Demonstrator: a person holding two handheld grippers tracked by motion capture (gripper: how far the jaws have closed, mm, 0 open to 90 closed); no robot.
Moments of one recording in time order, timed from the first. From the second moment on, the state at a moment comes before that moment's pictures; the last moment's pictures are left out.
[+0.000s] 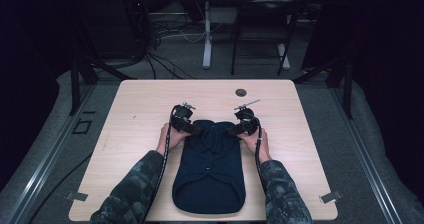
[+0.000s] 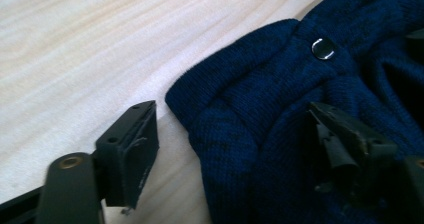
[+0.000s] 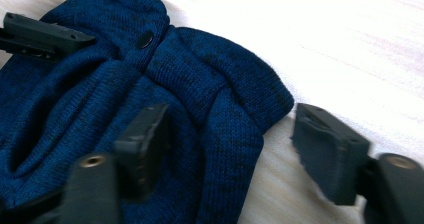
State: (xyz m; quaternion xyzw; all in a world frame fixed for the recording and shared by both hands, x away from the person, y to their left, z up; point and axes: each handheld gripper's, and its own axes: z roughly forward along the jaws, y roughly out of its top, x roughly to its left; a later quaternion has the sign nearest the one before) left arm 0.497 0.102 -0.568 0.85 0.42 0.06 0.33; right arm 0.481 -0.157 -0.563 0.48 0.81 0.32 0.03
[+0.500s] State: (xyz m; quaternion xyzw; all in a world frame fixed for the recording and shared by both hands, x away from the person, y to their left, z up) left arm 0.489 0.102 -0.568 0.85 0.39 0.05 0.34; right arm 0.477 -0.153 -0.564 0.47 0.82 0.32 0.03
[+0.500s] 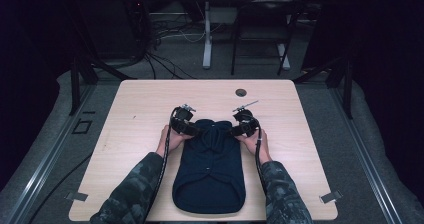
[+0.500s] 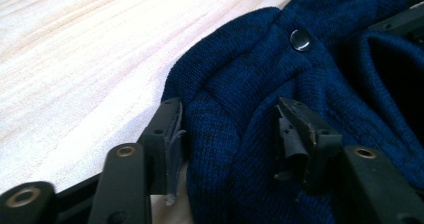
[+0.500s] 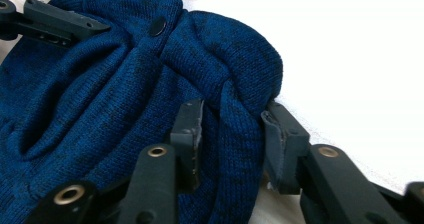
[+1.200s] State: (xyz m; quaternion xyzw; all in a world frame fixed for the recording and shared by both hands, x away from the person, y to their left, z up) left arm 0.479 0.106 -0.550 0.86 0.36 0.06 0.36; right arm 0.460 -0.155 -0.550 0.44 0.82 0.34 0.08
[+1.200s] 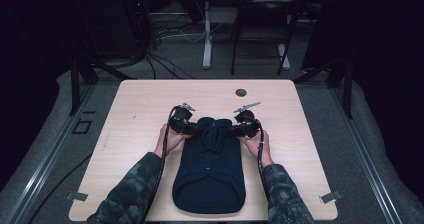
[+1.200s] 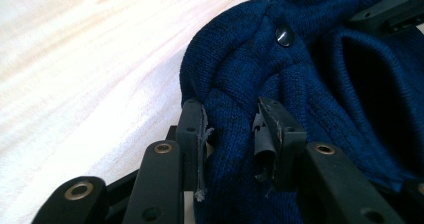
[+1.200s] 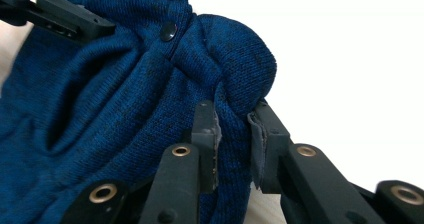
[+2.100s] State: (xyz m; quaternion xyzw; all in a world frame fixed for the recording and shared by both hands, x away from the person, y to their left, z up) left arm 0.448 0.119 -0.502 0.86 0.31 0.08 0.41; right arm 0.416 -0.164 -0.499 0.38 0.82 0.41 0.13
